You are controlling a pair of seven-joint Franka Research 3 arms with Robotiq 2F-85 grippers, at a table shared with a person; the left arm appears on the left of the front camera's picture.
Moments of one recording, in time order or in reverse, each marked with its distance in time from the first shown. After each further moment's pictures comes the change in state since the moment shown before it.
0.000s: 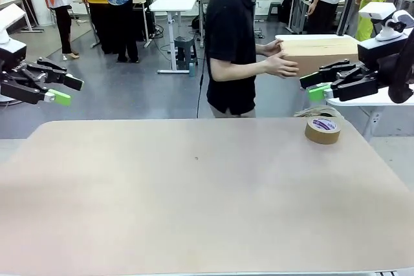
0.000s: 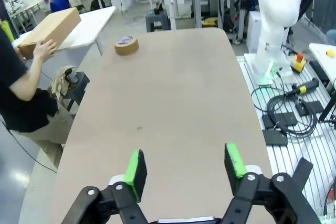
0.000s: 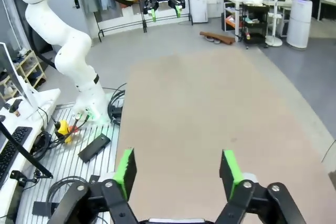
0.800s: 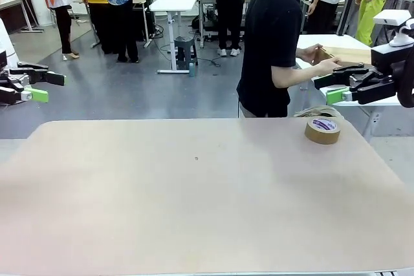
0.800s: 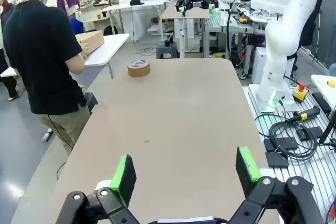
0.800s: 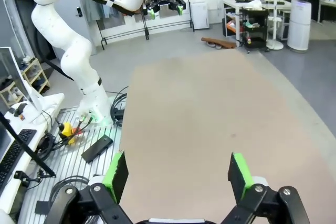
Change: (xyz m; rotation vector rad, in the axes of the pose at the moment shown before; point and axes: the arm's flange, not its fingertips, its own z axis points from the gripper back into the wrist) left arm -0.042 0.007 0.029 0.025 -0.176 0.047; right arm -0.021 -0.012 0.024 0.013 -0.041 -0.019
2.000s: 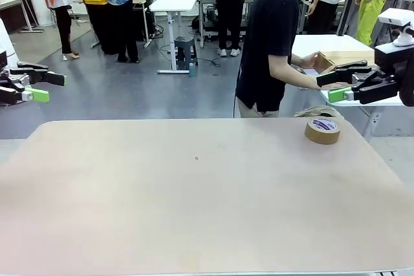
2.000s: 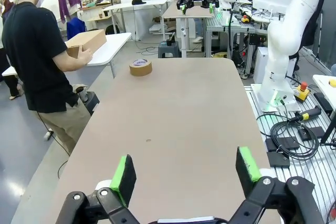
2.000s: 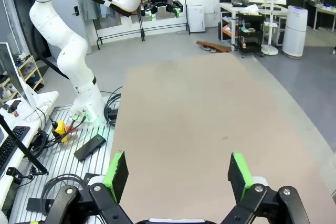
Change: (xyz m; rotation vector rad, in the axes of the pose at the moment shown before) left arm 0.000 0.001 0.001 0.011 0.007 0.001; right arm 0.000 -0.002 0.005 -0.021 -0.012 0.040
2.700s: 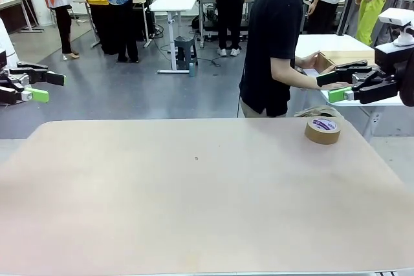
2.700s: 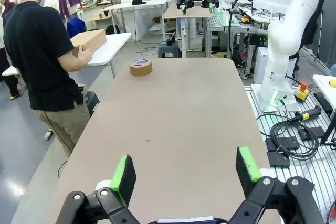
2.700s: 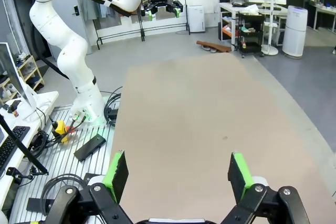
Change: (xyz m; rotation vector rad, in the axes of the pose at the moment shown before) left arm 0.000 0.000 0.000 0.001 0.000 0.000; right arm 0.000 0.000 0.000 0.000 0.000 0.000
